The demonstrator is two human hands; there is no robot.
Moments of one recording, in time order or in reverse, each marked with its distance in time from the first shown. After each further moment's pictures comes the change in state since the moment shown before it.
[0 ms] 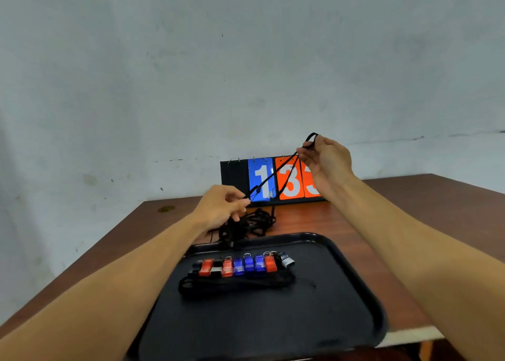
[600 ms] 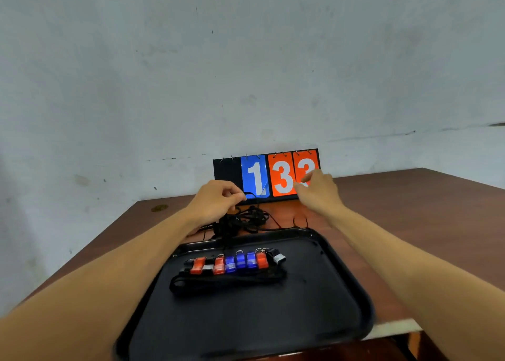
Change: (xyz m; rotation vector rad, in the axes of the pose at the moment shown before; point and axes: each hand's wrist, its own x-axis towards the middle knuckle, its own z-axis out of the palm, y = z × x) left_hand -0.002 0.017 0.001 0.142 -0.020 0.048; right_hand -0.003 0.040 -0.049 -1.321 -0.085 -0.093
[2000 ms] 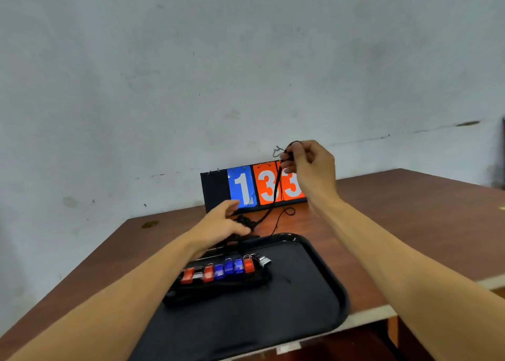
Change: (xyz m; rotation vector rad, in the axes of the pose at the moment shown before) left_hand -0.022 0.018 0.027 -0.267 -0.221 -0.129; right_hand -0.038 -0.037 -0.054 0.826 0.268 -0.218
